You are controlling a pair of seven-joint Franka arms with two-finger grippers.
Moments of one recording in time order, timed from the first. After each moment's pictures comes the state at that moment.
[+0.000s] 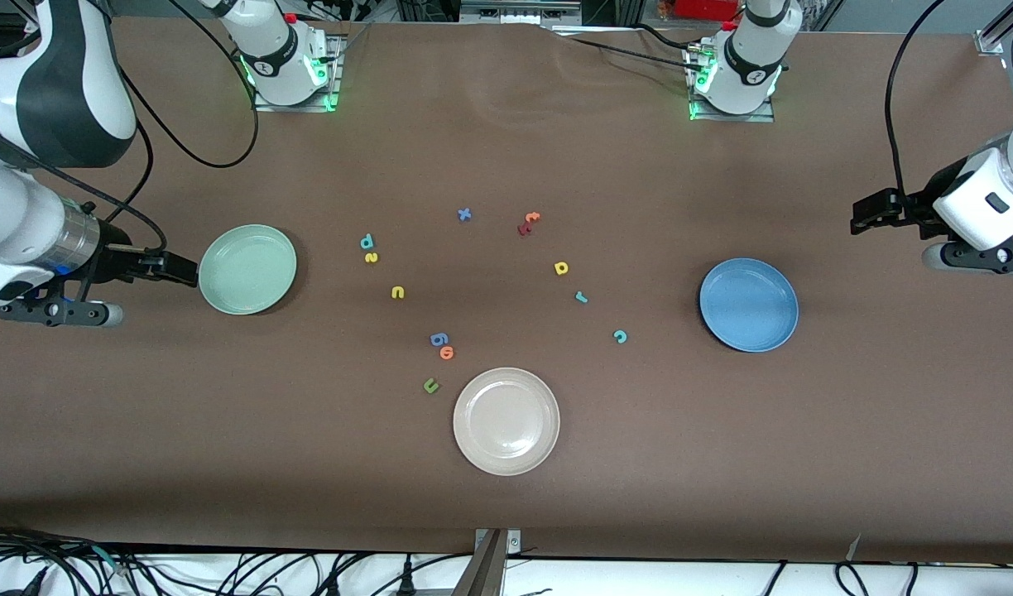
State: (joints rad) left arm -0.07 0.13 0.07 -1.55 -0.01 1.52 0.05; right arm -0.03 0.26 0.11 -1.54 -0.03 1.72 0.14
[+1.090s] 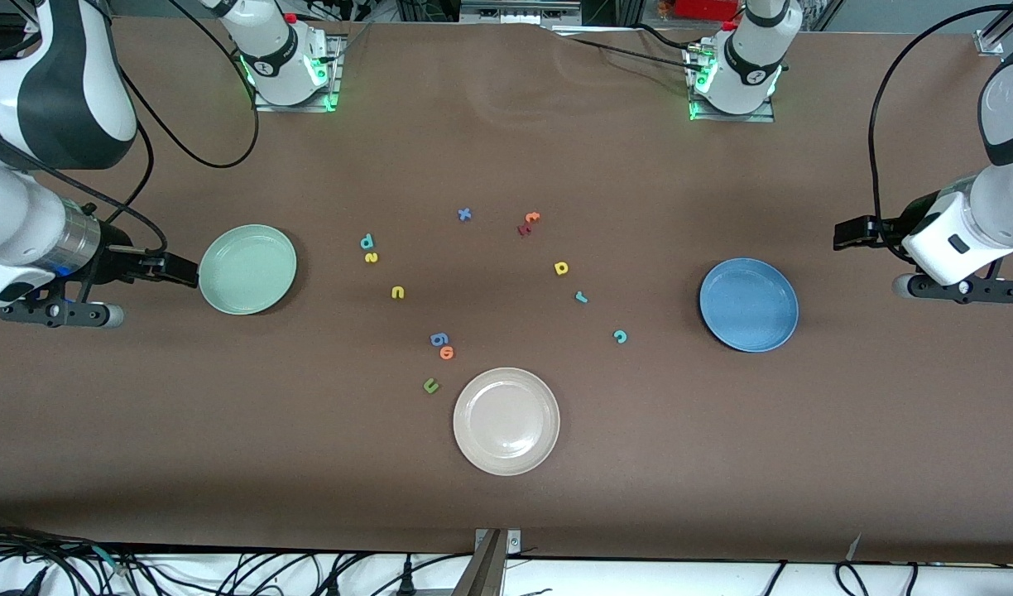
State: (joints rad) left arm -0.07 0.20 0.07 -1.55 -0.01 1.51 0.05; right arm -0.03 0.27 0.11 -1.54 -0.03 1.72 0.15
